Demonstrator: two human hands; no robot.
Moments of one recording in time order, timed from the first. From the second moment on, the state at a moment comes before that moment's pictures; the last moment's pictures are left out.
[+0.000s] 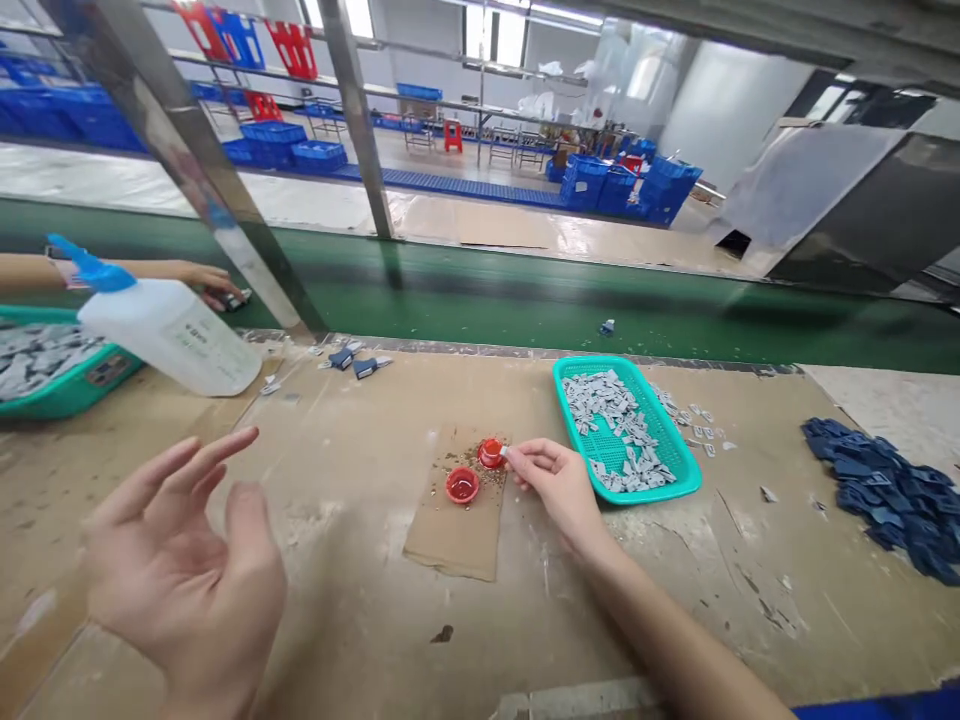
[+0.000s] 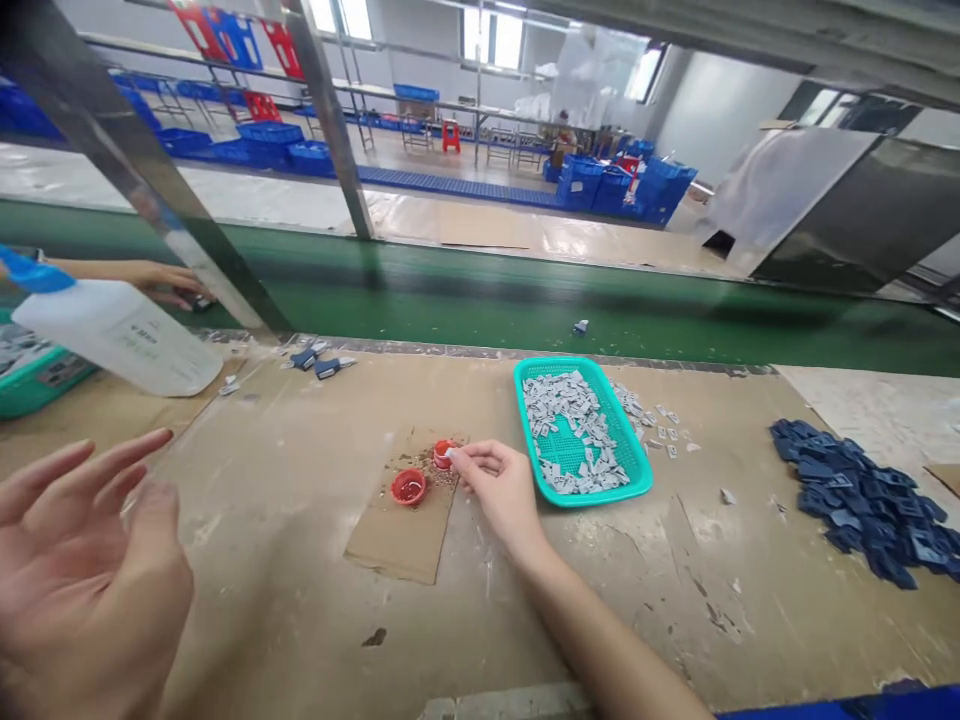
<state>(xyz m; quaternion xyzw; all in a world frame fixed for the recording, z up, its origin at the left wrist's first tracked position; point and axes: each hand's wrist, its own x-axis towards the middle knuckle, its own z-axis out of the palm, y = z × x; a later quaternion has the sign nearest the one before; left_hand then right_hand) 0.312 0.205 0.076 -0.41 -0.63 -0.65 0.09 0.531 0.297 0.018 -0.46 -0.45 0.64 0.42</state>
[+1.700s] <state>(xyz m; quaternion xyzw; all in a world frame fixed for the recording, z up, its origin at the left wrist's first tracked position) 0.435 0.578 0.057 -0.71 -0.65 -0.18 -0.19 0.525 0.300 0.033 -0.43 -0.43 0.63 0.48</state>
